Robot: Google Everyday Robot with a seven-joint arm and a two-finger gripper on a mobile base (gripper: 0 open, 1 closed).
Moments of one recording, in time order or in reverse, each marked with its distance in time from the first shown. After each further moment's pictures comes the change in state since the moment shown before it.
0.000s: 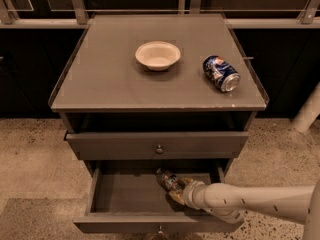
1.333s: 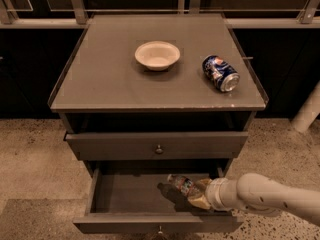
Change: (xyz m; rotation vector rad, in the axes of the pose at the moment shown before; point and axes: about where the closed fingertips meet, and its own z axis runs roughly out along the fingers) arm -0.008 -0.005 -0.116 -0.142 0.053 -0.141
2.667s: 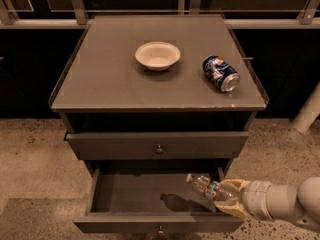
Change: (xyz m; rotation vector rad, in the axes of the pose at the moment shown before) arm -0.007 0.017 -0.147 -0.028 -0.098 -0.122
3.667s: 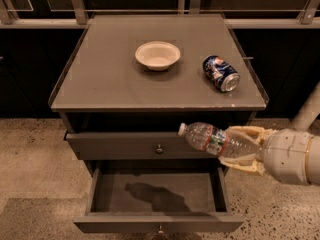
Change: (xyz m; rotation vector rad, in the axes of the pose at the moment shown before) arm -0.196 -0.014 -0.152 0.171 -0.165 -0.333
